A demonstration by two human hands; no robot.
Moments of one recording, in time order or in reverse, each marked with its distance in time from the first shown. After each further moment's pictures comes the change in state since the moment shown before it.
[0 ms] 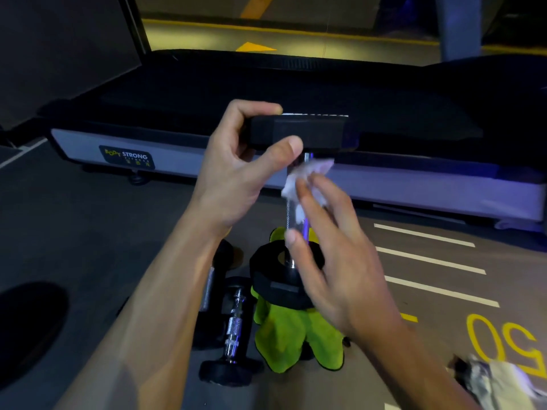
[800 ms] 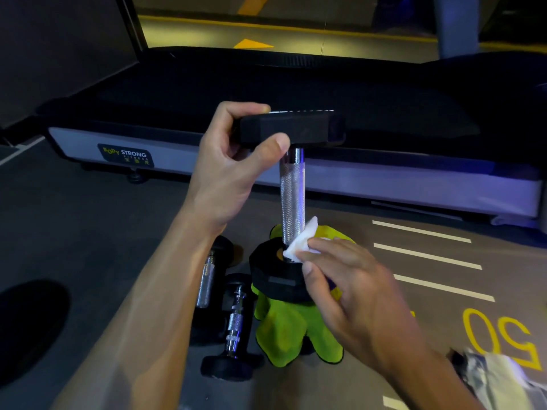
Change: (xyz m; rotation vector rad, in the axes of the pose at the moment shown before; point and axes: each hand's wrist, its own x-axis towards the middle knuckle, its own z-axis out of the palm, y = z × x) left_hand -0.002 -0.004 -0.007 -0.045 0.037 0.005; right_hand -0.033 0.006 -0.009 -0.130 -0.082 -0.025
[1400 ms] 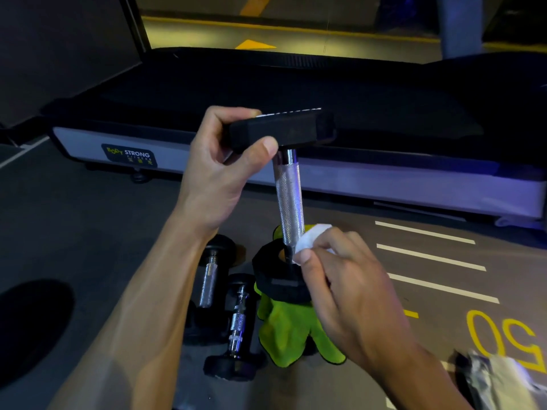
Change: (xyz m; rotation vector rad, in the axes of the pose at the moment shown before) left_hand -0.006 0.001 -0.012 0.001 0.026 0.013; right_hand 0.010 -0.016 0.004 -0.055 -0.025 0.095
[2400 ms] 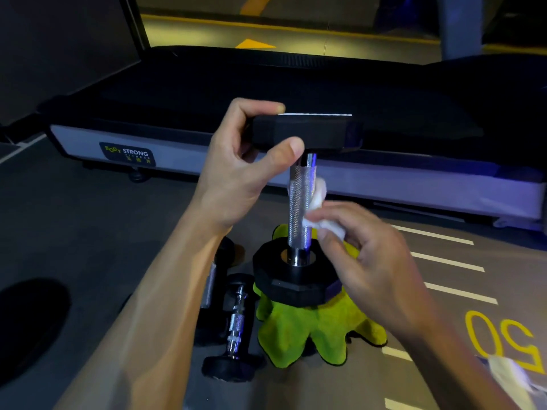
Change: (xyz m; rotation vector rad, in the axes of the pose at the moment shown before) left_hand 0.004 0.003 0.014 0.018 -0.087 0.001; right_hand 0.026 0.018 -0.019 0.419 0.028 0.081
